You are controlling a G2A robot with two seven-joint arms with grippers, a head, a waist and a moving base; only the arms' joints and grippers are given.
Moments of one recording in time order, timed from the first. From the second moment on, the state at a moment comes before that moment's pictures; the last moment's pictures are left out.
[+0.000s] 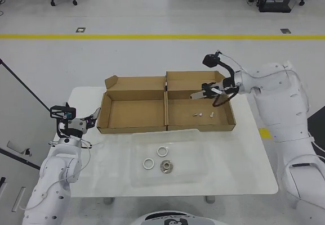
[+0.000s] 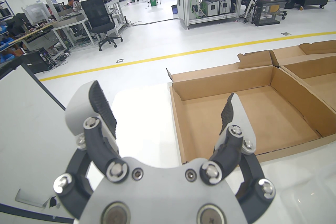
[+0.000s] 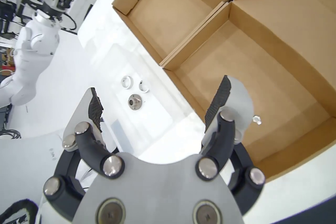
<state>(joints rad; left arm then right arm) 1.73 -1.15 -1.60 -1.80 1.33 0.00 0.00 -0.83 -1.17 1.32 -1.34 -0.22 -0.31 1.51</state>
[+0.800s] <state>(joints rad) 1.73 -1.15 -1.60 -1.80 1.33 0.00 0.00 -1.08 -1.01 1.51 -1.44 0.31 -0.28 1.54</state>
